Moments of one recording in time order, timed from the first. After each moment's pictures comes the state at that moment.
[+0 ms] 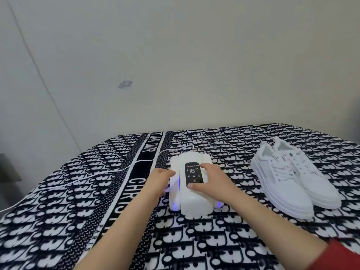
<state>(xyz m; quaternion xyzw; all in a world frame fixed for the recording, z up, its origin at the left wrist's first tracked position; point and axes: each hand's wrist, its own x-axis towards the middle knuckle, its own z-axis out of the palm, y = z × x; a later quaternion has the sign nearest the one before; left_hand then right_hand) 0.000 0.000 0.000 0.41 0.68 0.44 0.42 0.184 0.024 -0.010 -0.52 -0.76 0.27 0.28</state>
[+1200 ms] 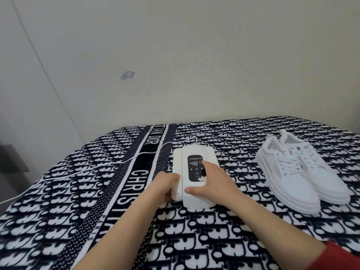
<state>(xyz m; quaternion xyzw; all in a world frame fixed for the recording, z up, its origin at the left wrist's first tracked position) 0.013 -0.004 -0.008 0.37 0.72 0.35 0.47 0.178 0.015 -0.024 -0.53 -0.79 0.19 0.24</state>
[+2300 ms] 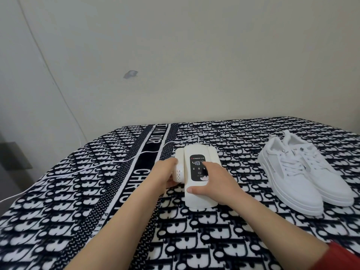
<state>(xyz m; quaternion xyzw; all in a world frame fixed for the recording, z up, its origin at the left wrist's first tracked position) 0.008 0.004 0.009 0.33 0.63 0.49 0.50 0.177 0.014 -0.023 -0.54 -0.79 0.18 0.22</state>
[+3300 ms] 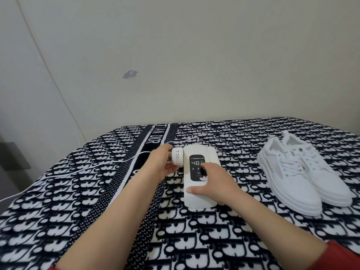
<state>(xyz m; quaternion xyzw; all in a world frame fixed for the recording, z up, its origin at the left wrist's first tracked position) 0.003 0.015 0.037 0.30 0.60 0.54 0.51 0.177 0.017 -0.022 -0.54 -0.79 0.18 0.21</state>
